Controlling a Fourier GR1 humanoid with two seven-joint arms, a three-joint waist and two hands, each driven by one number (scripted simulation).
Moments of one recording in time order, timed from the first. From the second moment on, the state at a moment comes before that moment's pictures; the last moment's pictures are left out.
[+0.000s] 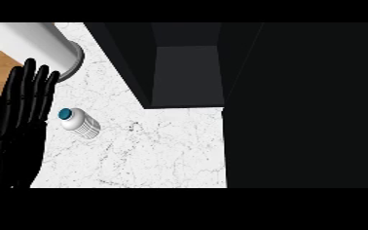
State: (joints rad) left arm 0.01 0.12 -0.02 -2.10 0.01 0.00 0.00; right arm 0.00 -0.10 -0.02 -2.10 -0.03 -0.03 0.02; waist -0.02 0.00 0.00
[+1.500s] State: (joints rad) left arm 0.17 0.15 0.34 -2.21 0.38 -0.03 0.30; right arm 0.22 -0.06 0.33 -2.47 0.01 0.07 0.28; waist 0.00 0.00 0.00
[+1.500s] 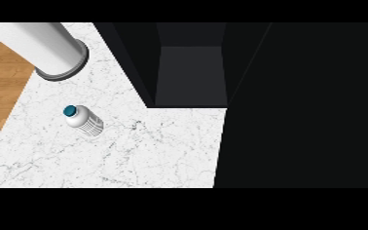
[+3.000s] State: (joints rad) left arm 0.02 0.17 0.38 -1.39 0.18 -0.16 -0.10; right arm 0.15 -0.10 0.48 -2.49 0.05 -0.07 0.38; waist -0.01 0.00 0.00
